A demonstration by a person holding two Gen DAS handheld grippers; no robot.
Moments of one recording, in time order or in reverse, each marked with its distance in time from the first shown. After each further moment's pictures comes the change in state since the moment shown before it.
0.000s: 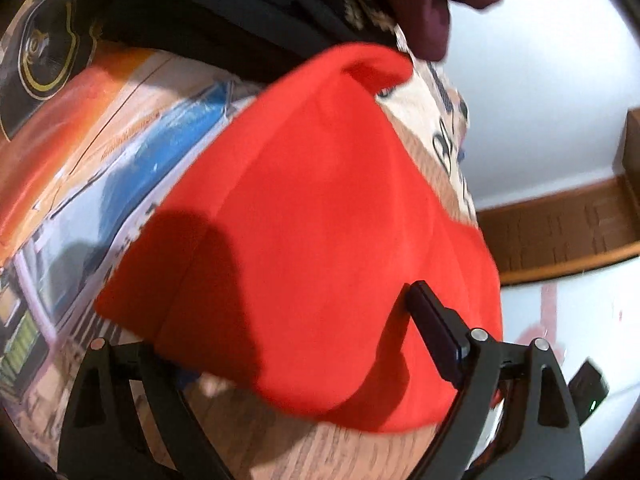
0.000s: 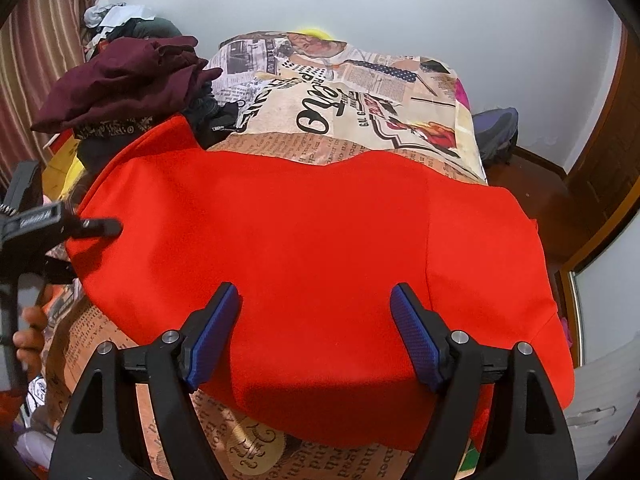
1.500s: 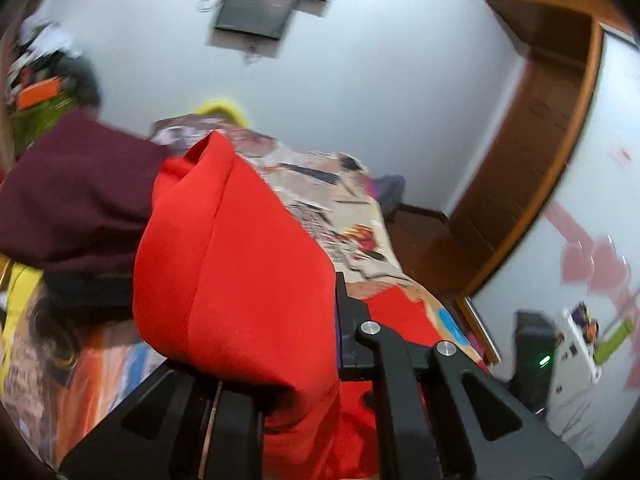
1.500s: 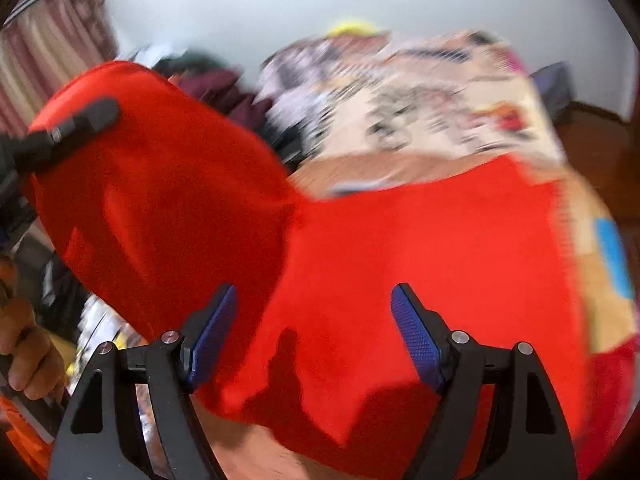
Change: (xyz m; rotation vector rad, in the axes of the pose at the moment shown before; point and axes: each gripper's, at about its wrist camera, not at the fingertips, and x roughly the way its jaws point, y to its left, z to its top) left arm -0.078 -0.229 -0.024 0.704 -0.346 0.030; right arm -0.006 -0.007 0.033 0.177 -0.009 0.289
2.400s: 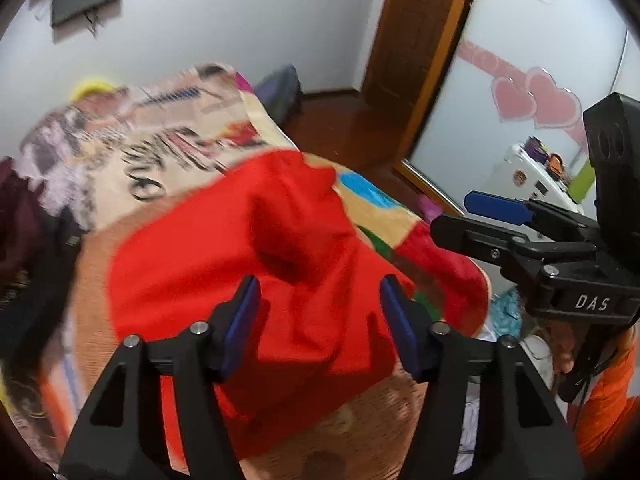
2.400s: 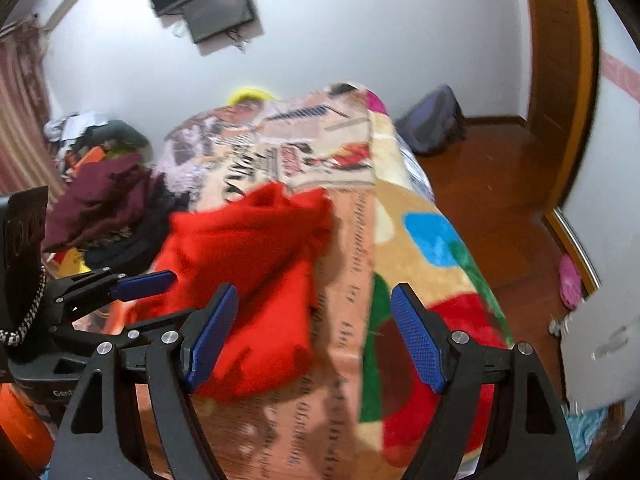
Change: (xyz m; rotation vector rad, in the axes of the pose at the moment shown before) left arm 0.057 -0.116 -0.081 0.385 0.333 -0.192; right arm -0.122 -0.074 -0.033 0.109 -0.202 -0.243
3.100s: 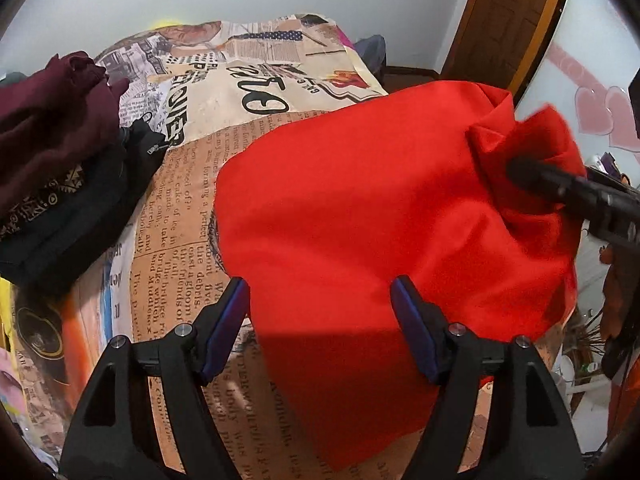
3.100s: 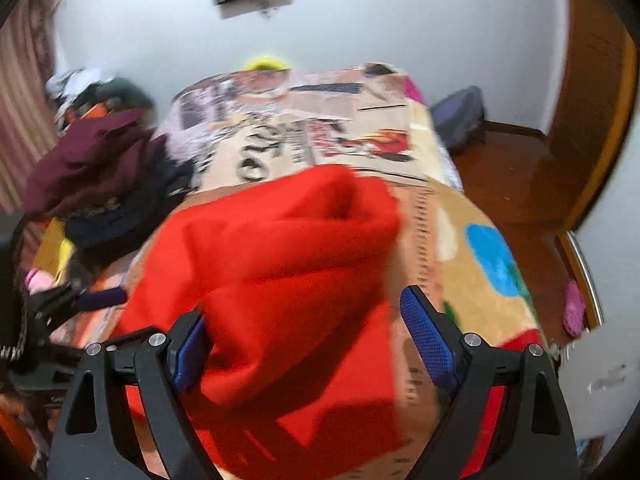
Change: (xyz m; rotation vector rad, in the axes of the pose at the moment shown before) left arm 0.033 0.108 -0.053 -0.170 0.113 0.190; right arm 0.080 0.030 0.002 -0.070 0.079 -0.060
